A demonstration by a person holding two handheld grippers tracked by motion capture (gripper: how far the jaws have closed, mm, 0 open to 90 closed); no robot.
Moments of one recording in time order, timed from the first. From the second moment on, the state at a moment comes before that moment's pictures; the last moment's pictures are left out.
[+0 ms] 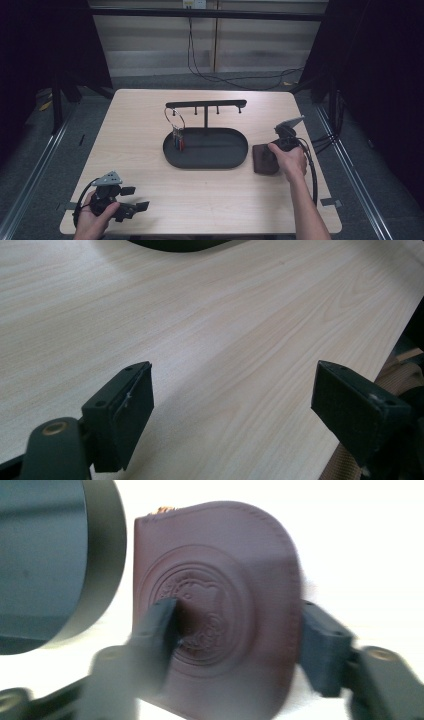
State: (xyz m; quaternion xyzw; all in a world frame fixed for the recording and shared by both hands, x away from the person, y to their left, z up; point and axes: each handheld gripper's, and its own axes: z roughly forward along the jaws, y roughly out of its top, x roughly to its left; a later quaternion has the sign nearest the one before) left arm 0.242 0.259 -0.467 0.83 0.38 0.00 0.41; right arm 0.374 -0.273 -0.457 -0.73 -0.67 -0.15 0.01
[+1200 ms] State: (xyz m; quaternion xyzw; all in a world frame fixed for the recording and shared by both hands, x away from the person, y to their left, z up) left arm 0.242 0.258 -0.467 0.83 0.38 -0.01 0.41; right arm 0.366 -0.300 -0.416 -0.73 -0.65 -0.21 0.00
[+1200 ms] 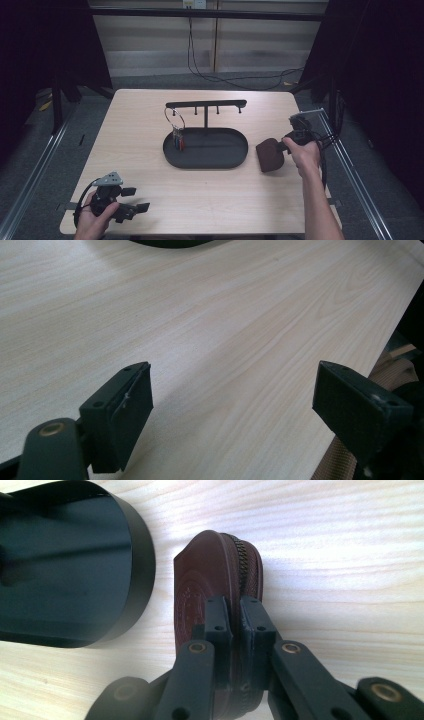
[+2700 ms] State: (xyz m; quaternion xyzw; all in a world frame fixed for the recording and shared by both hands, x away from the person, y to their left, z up) left arm 0.241 0.258 -0.466 0.83 0.38 -0.01 0.41; right arm 0.371 -0.255 -0.340 -0.69 -0.71 -0.12 -0.09
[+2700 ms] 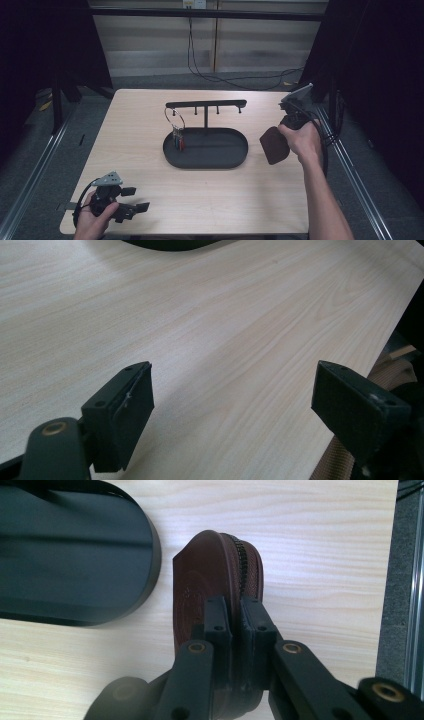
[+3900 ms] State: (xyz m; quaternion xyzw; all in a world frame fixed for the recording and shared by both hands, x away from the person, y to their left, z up) left arm 0.244 0.256 -0.467 0.83 0.38 -0.01 0.40; right arm 0.395 -0.199 -0.327 -0.67 -0.72 -0.17 -0.07
